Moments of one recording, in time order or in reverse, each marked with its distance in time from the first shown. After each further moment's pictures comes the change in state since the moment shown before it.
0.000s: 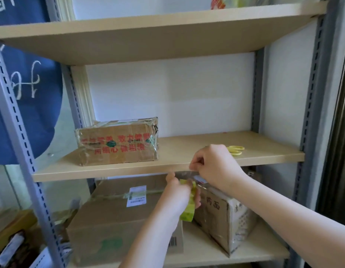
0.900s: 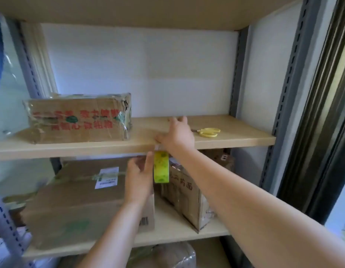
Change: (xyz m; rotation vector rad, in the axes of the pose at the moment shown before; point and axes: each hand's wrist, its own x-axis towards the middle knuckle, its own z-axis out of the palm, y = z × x) left_hand 0.050 -0.047 -0.015 0.189 0.441 0.379; right_hand 0.056 0.011 0.045 -0.029 0.121 0.245
